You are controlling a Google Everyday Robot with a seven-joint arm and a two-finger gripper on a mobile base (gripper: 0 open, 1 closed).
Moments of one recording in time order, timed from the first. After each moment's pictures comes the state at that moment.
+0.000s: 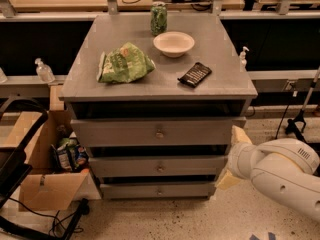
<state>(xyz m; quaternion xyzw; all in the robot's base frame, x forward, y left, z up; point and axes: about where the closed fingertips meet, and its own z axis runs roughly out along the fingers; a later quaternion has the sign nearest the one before) 0.520 -0.222 0.649 -0.55 0.76 -0.15 0.31</state>
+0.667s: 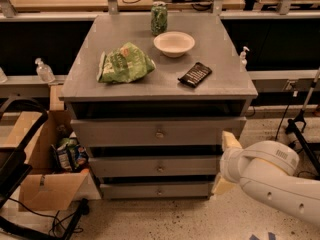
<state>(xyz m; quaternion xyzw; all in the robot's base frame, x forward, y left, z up) 0.517 -0.210 0.621 -0.59 0.74 -0.16 0.28</state>
